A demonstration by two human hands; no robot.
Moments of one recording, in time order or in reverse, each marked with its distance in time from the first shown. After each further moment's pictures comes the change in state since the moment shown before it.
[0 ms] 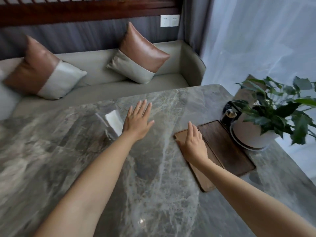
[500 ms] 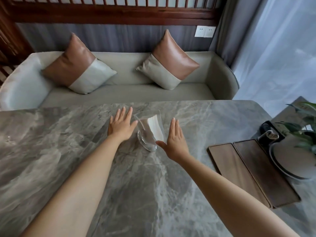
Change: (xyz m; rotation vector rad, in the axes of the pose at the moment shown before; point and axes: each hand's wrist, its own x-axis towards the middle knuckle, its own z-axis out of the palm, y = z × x) left_hand -0.025 -0.175 0.005 -0.137 -0.103 -0.398; right_hand 0.046 -0.154 0.081 0.036 -0.147 -0.200
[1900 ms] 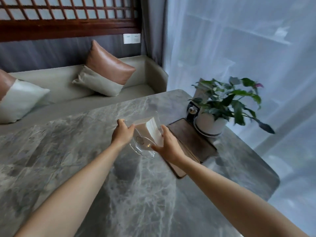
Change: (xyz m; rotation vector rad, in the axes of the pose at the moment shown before) left_hand -0.112 0.200 0.007 -0.663 -0.074 0.109; right_hand -0.154 0.101 -0.098 0.353 0.252 0.166
